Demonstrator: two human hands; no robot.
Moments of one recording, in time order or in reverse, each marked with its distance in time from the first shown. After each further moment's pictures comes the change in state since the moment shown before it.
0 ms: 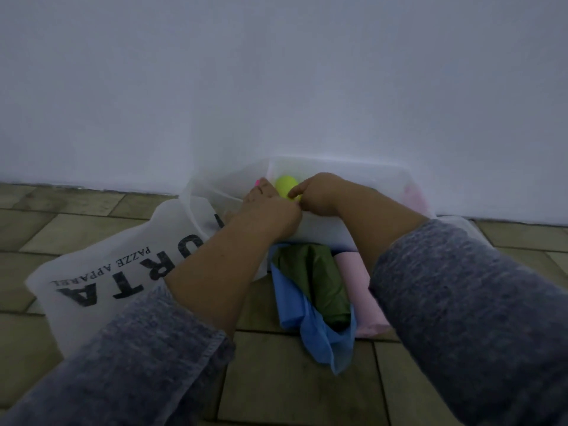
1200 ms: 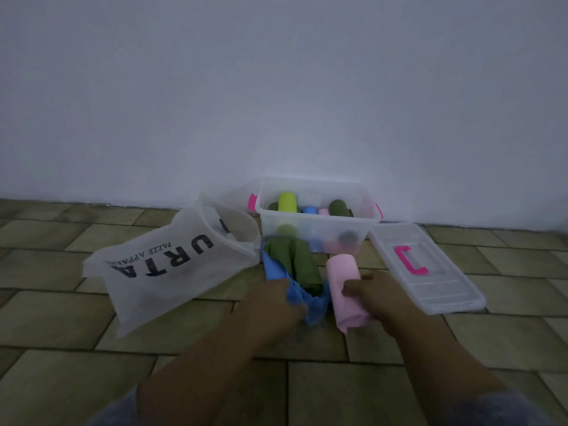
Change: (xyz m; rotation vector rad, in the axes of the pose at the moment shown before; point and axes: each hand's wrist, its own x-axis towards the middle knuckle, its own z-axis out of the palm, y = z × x) left_hand -0.181 -0.049 0.037 0.027 -0.141 0.258; right_hand -0.203 0.065 0.104 0.946 0.218 0.489
